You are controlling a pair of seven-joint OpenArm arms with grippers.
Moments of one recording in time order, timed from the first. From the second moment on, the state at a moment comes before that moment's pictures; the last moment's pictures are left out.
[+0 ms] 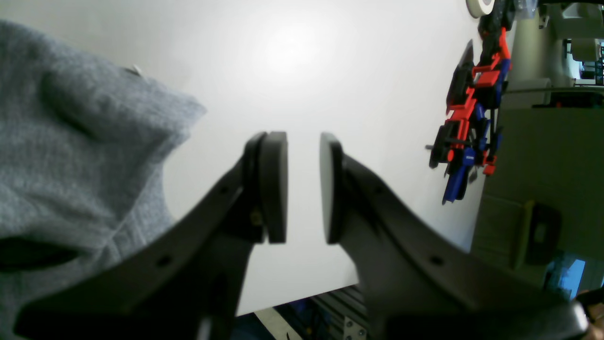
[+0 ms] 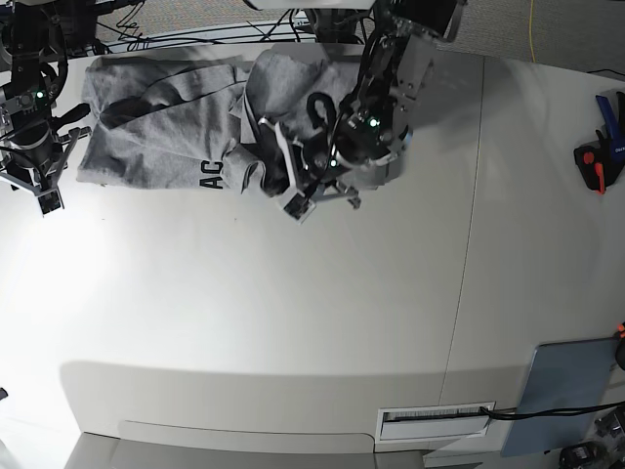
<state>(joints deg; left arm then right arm) 3.8 4.2 21.4 94.3 -7.2 -23.5 40.3 -25.2 38.2 19.4 117.0 1.4 12.3 -58.4</state>
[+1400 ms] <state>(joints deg) 11.2 -1.7 18.1 100.3 -20.1 -31.3 45.1 -26.2 38.2 19.4 117.0 9.2 13.7 -62.0</state>
